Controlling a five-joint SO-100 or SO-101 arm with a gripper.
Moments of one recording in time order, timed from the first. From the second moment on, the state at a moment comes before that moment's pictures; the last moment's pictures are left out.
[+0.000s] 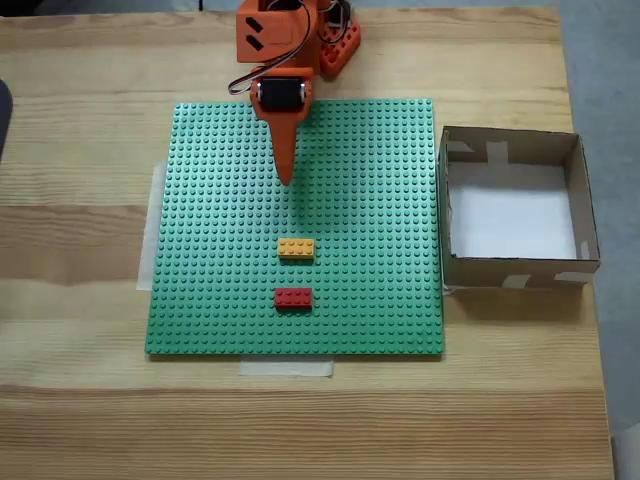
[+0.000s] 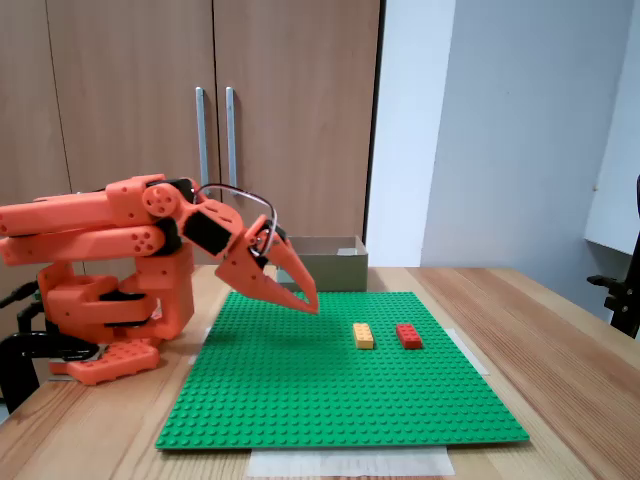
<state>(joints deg) 1.3 186.5 182.5 44.2 -4.0</state>
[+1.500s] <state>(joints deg) 1.0 184.7 178.9 48.4 -3.4</state>
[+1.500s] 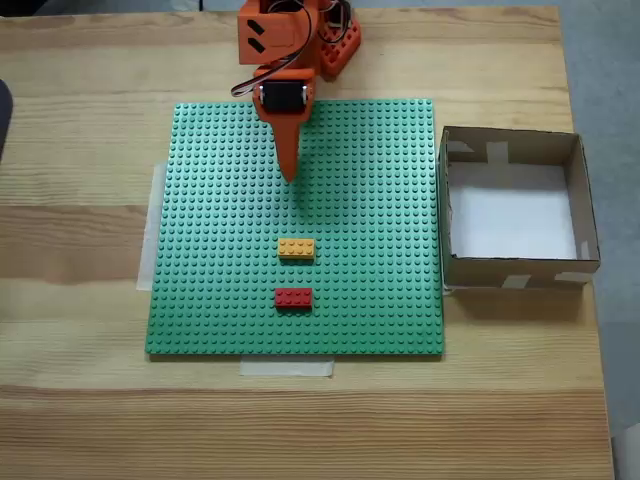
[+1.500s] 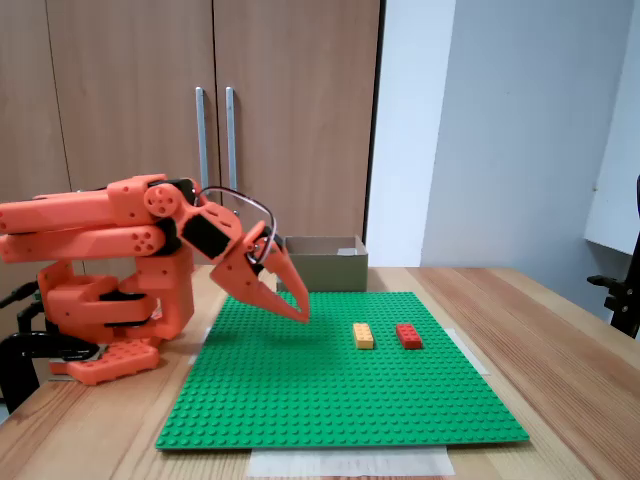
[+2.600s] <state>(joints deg) 3.1 146.8 139.8 60.5 -4.3</state>
